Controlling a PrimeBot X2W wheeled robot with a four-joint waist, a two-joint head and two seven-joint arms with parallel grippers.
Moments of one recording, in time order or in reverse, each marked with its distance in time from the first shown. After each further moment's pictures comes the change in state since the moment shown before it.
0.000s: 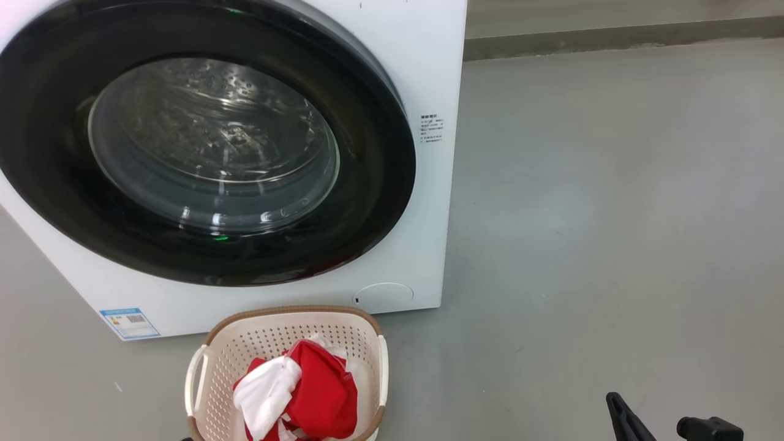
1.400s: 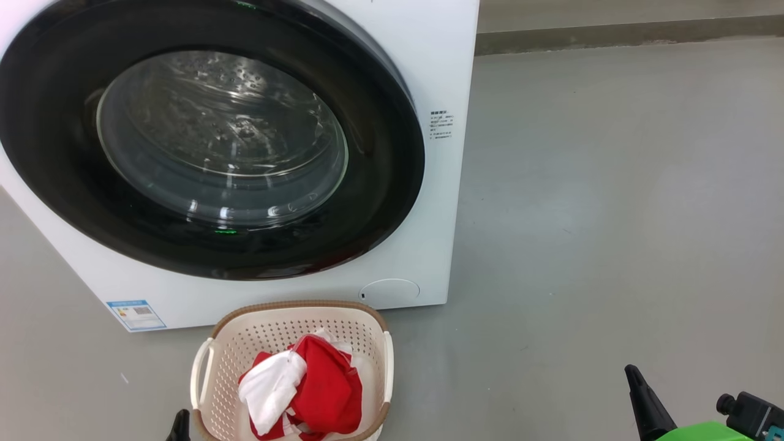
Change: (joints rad) left arm -0.069 0.000 0.000 -0.020 -0.448 0.000 0.120; right arm -0.042 0.014 -0.063 -0.051 0.417 0.000 0.123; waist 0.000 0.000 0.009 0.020
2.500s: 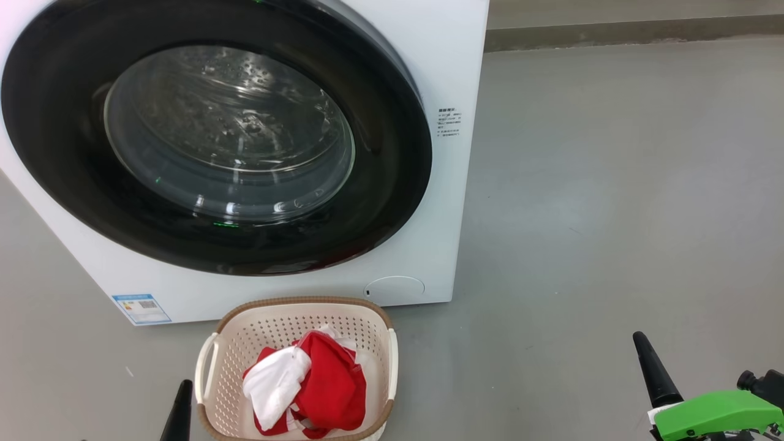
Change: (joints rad) left arm -0.062 -0.001 0.000 -0.020 -0.351 0.000 0.090; right arm -0.059 0.006 -0.046 -0.043 0.318 0.000 0.094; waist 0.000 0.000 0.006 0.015
